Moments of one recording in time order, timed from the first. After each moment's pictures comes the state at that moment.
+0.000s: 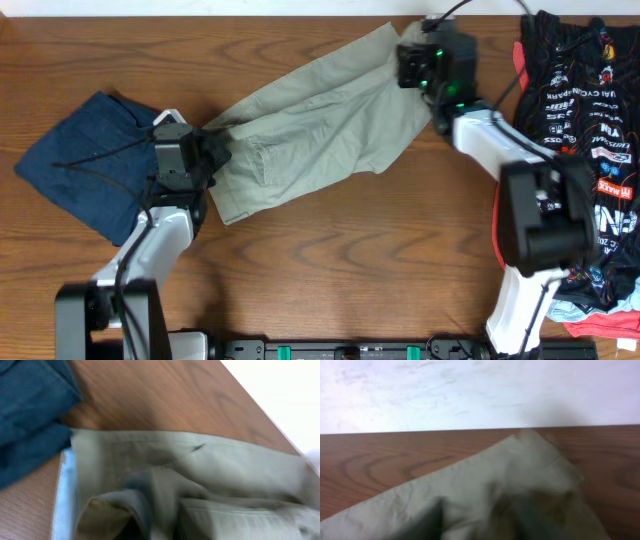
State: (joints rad) left arm 0.03 1.51 0.66 0.18 0.02 -0.72; right arm 0.20 2.11 1.34 0.38 -0.15 0.26
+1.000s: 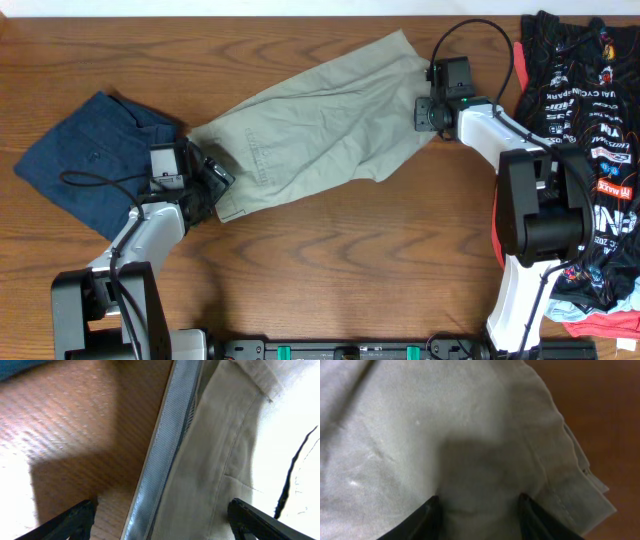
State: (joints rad) left arm 0.10 1.54 0.67 -0.20 0.16 -0.75; right arm 0.14 2.14 1.40 -0.35 0.09 0.14
